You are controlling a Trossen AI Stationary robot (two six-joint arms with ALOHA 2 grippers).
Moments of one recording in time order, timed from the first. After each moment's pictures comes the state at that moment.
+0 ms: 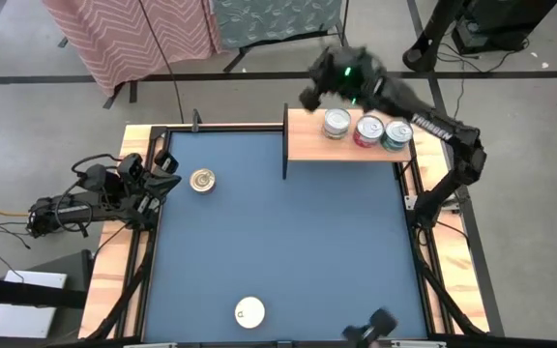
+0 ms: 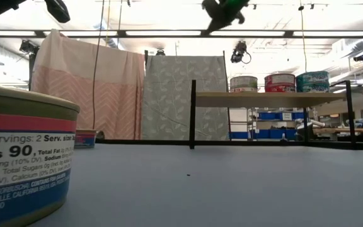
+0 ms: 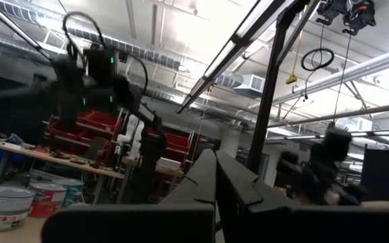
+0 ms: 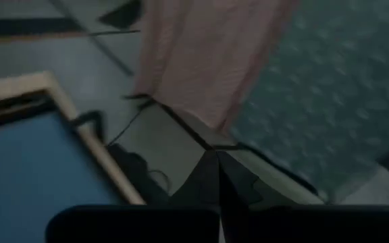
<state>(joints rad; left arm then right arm) 0.13 0.18 0.29 0.43 0.17 -0.40 -0.53 1.61 1.77 -0.54 0.33 -0.15</state>
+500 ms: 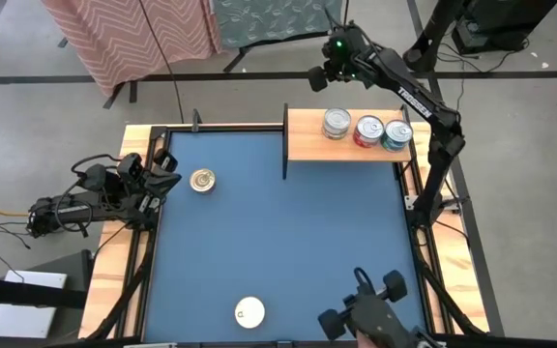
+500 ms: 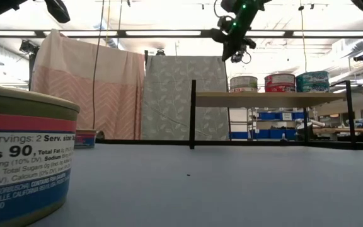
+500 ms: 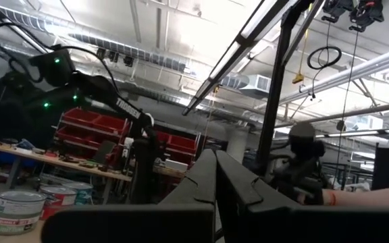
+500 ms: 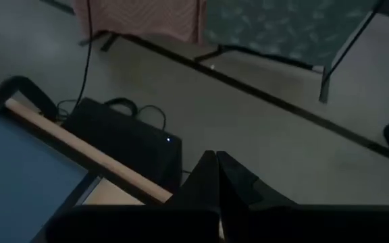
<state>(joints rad) 0.13 0.18 0.29 0.43 0.15 -0.37 -0.77 1.84 2.06 -0.94 0.24 0.18</state>
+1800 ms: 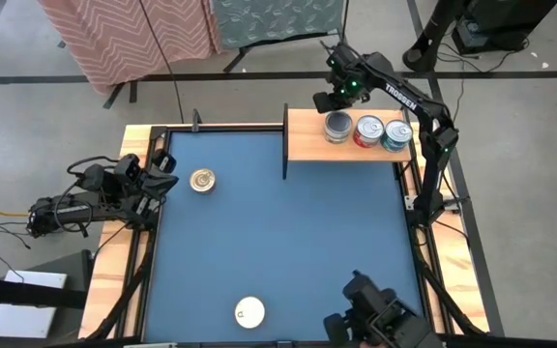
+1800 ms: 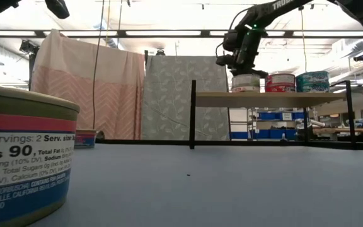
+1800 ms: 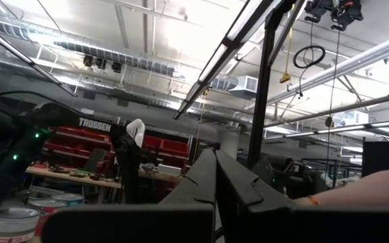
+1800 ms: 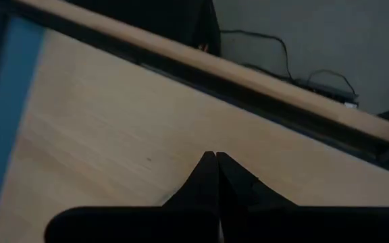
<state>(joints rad) 0.13 0.18 0.29 0.46 0.20 -0.34 -0.87 1.93 1.93 -1.23 -0.12 0.37</state>
